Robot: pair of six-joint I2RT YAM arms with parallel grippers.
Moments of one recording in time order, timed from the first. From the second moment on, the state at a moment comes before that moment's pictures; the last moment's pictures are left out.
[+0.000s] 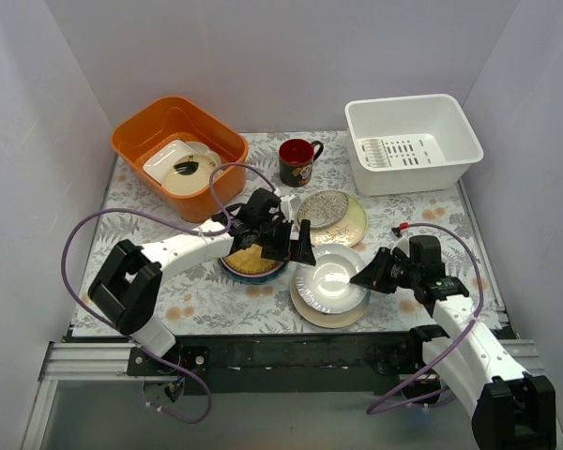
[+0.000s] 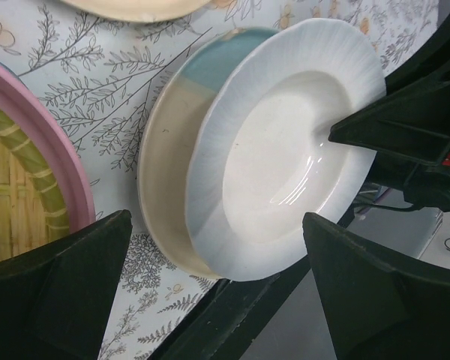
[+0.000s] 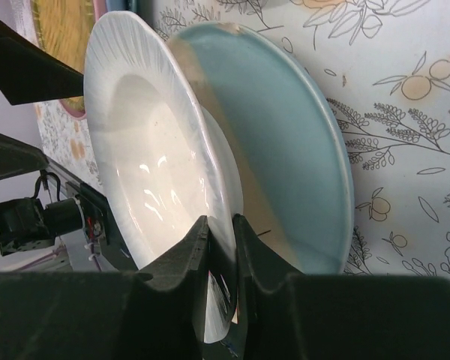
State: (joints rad) left arm -0.75 1.61 1.05 -0.29 0.44 -0.56; right arm 0.18 0.78 0.34 -0.35 -0.61 0.62
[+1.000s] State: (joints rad) left arm -0.72 1.35 1.06 -0.37 0.00 -0.57; right arm 0.18 0.96 0.61 -0.31 -0.69 0.60
